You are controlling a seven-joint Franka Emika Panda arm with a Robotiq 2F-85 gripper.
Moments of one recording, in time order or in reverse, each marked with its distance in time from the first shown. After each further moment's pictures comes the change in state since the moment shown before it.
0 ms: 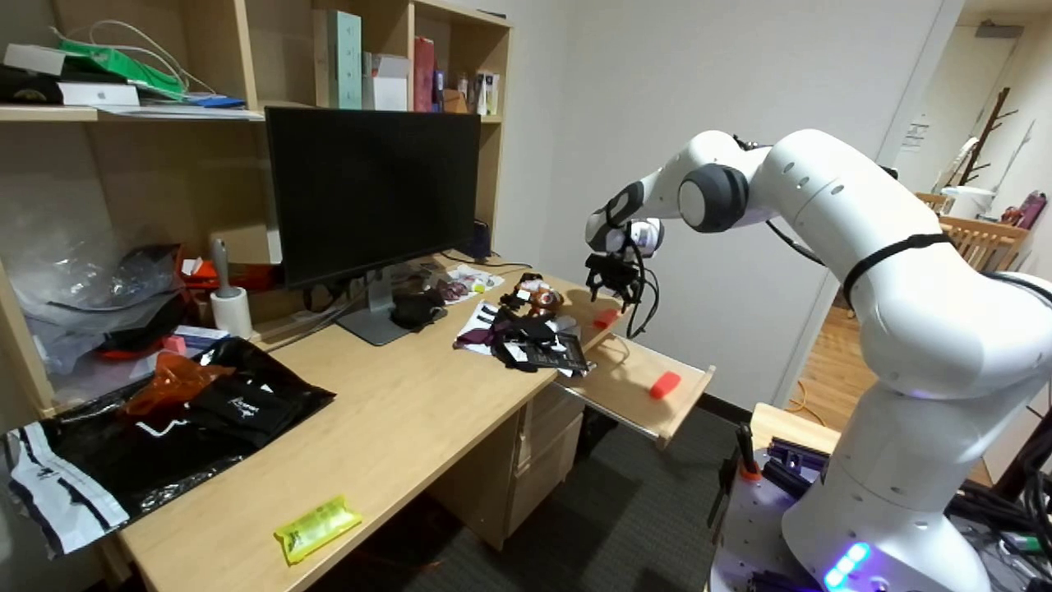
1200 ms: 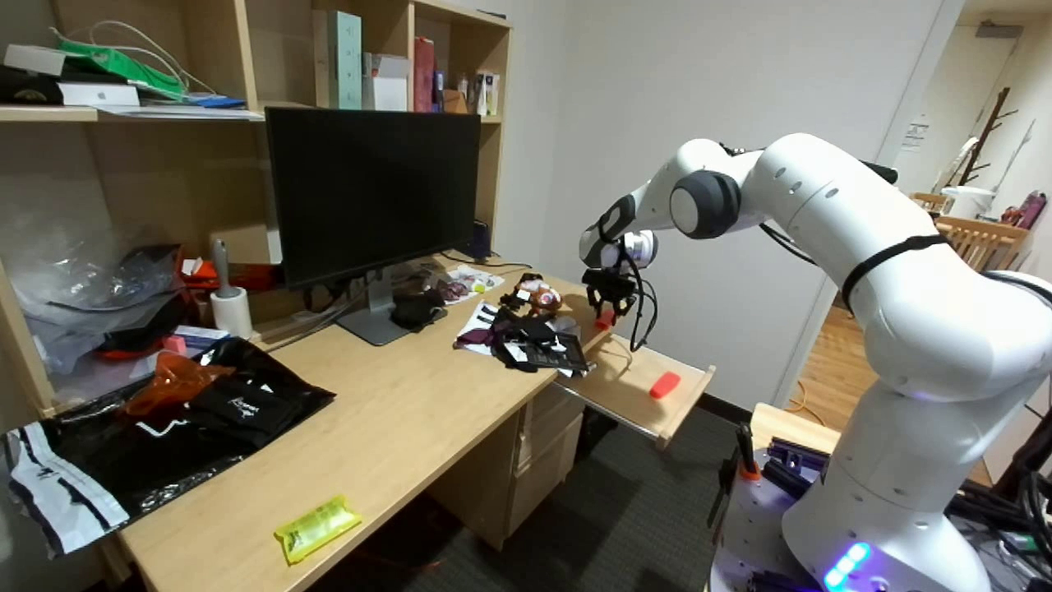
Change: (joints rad) arm 0.050 0.030 -0.027 -0.046 -0.023 0.054 -0.021
